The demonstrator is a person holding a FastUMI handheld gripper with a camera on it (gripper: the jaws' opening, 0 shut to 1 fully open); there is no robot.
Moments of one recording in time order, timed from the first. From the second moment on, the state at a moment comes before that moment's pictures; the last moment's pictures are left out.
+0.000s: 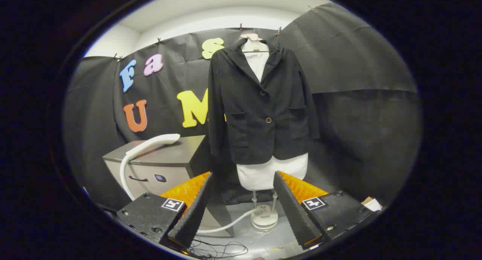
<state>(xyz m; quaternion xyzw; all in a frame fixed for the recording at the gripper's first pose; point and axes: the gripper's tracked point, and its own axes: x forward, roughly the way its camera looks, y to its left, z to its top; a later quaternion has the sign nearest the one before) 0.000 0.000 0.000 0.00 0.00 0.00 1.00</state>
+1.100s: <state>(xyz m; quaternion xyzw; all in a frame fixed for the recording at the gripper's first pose) 0.008 0.122 0.018 -0.01 0.01 0.09 1.00</state>
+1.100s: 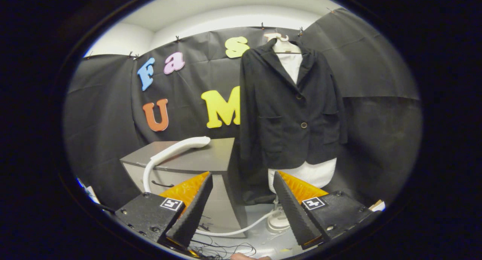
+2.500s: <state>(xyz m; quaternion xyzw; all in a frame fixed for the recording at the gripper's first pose) 0.186 0.405 0.014 -0.02 0.22 0.07 0.97</state>
